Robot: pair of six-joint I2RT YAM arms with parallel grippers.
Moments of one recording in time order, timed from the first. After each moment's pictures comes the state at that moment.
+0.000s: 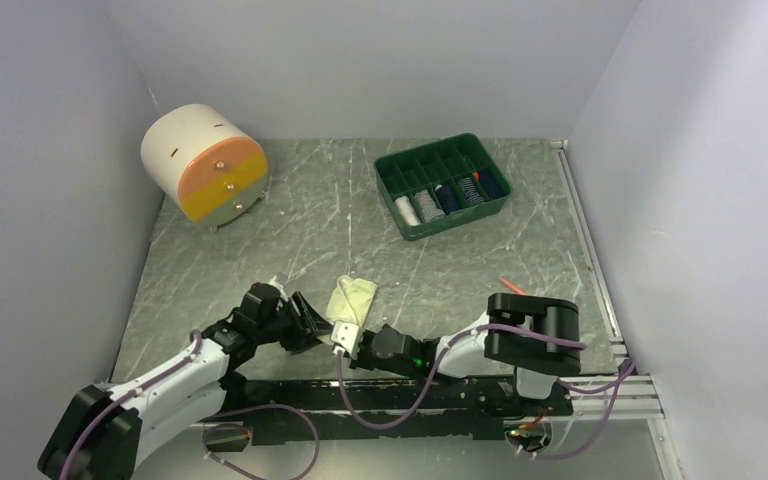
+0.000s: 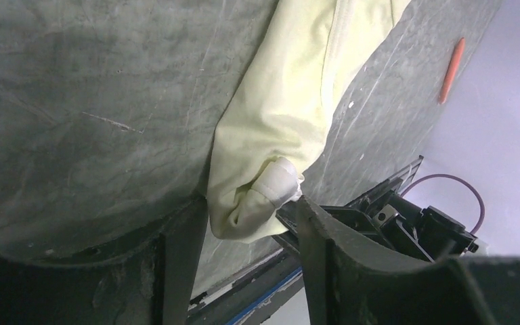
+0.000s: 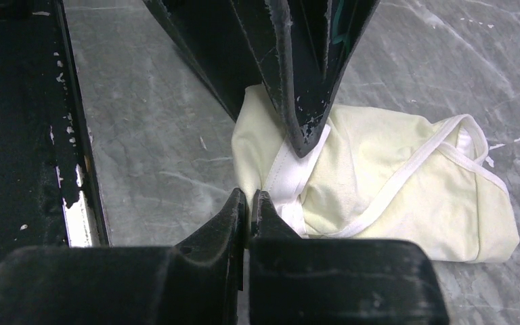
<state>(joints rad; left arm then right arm) -0.53 0.85 0.15 -0.10 0.31 -1.12 1.38 1.72 0.47 0.85 0.18 -0.18</state>
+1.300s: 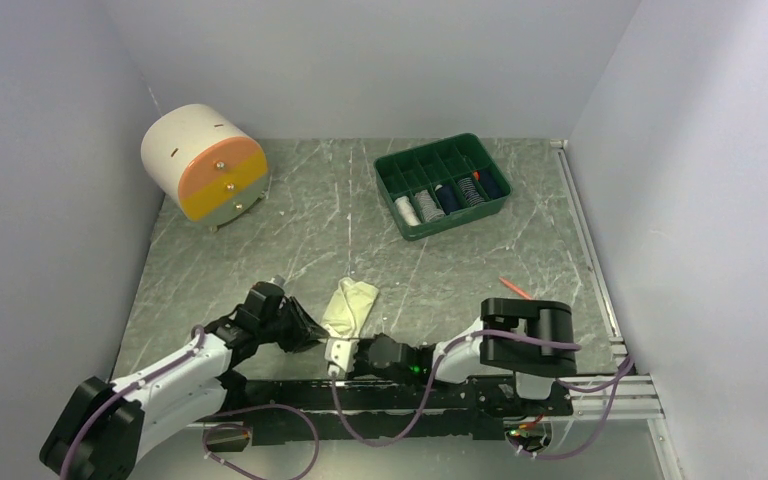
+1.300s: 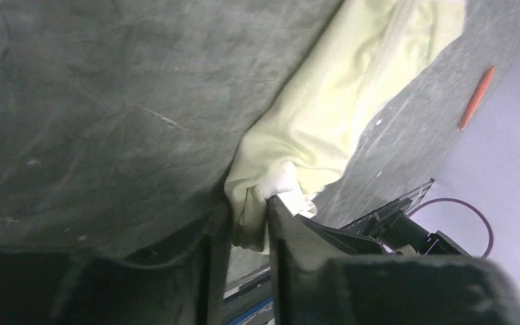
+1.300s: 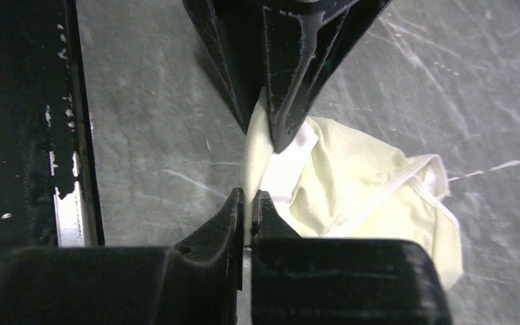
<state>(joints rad) -0.53 0.91 0.19 -0.15 0.26 -1.16 1.45 1.77 0.49 0.88 0.29 -0.41</state>
